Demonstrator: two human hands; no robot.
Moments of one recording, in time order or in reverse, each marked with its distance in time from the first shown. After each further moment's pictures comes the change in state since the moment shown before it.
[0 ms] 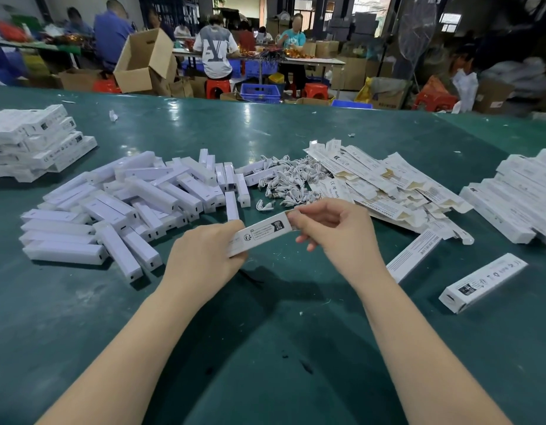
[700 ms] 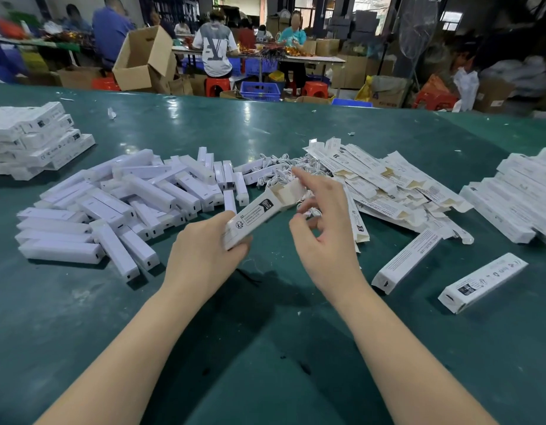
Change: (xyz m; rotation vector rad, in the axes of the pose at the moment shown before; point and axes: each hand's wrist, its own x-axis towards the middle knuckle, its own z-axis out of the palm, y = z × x) left_hand 0.003 0.008 0.002 -0.246 0.072 -0.177; right_hand -0.013 -0.003 0.023 -0.176 0.053 -0.362
